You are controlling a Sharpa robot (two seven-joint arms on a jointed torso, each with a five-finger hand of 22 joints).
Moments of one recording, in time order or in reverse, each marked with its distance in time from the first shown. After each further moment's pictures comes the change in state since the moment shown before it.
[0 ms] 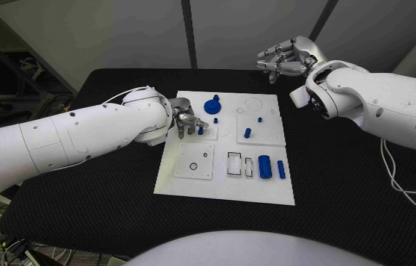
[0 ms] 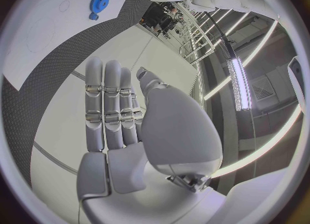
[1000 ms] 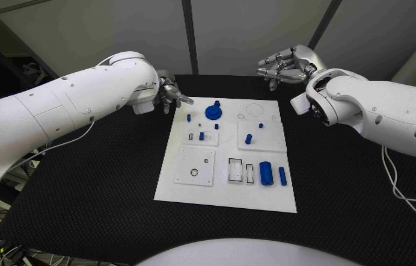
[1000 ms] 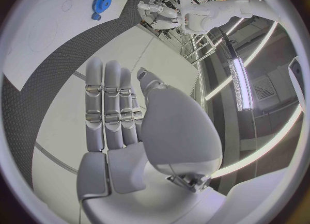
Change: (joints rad) left arm 0.094 0.092 0.102 -0.314 0.037 0.223 0.001; left_hand 0.216 0.071 -0.271 0.065 -0.045 -0.123 0.048 -0.008 -0.028 -0.180 0.034 -0.145 -0.179 -0.014 0.021 0.089 0.161 0.001 -0.008 0.012 -0.120 0.001; right arm -0.001 0.006 0.000 -0.011 0.001 0.006 -0.001; right_hand -0.004 0.004 0.000 0.000 0.005 -0.003 0.004 0.000 0.000 -0.003 0.004 0.000 0.002 -0.007 0.000 -0.007 0.002 0.000 -0.007 0.000 -0.008 -0.007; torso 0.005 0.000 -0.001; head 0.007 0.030
